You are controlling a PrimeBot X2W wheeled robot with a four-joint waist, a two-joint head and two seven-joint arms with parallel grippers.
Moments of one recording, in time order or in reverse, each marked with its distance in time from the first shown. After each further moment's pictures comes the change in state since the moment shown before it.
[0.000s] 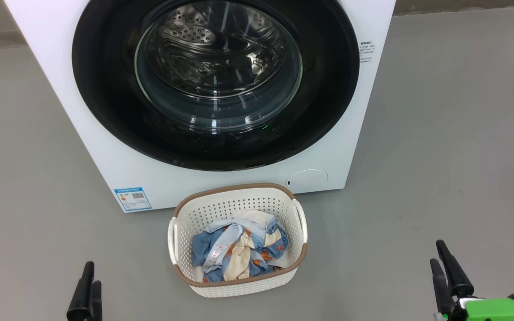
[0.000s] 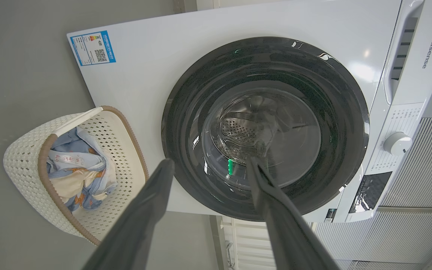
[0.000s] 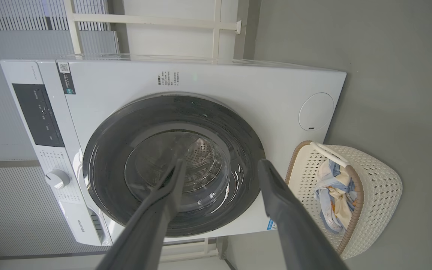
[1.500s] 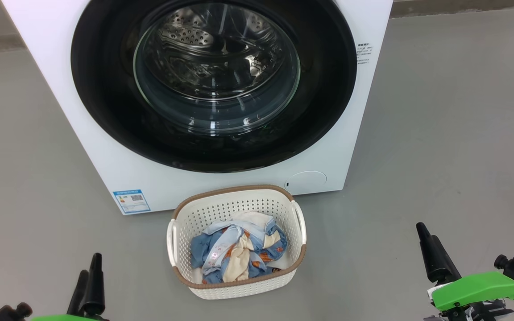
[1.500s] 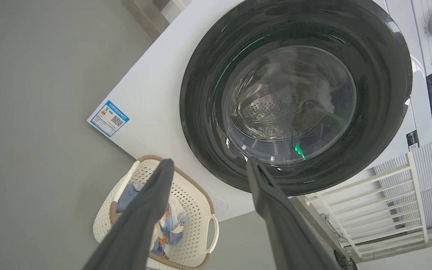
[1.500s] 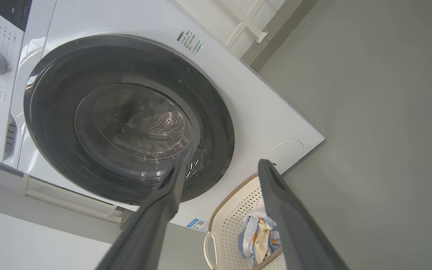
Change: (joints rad) left arm -0.021 0.062 -0.076 0.007 0.521 0.000 -0.131; right arm -0.078 -0.067 0.097 0.030 -0.547 0.000 -0.132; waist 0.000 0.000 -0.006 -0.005
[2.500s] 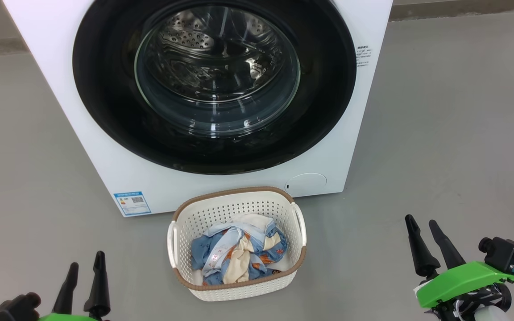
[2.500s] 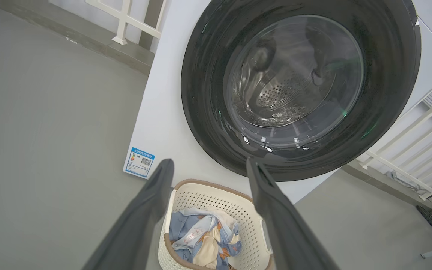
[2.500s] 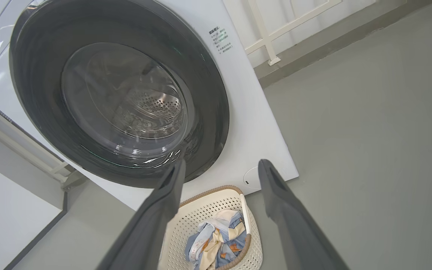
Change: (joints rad) left arm 0.001 0.010 0.009 -0.002 0.402 0.000 -0.081; right arm -0.043 -0.020 0.030 0.025 -0.364 0.000 -0.081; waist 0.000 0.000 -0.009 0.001
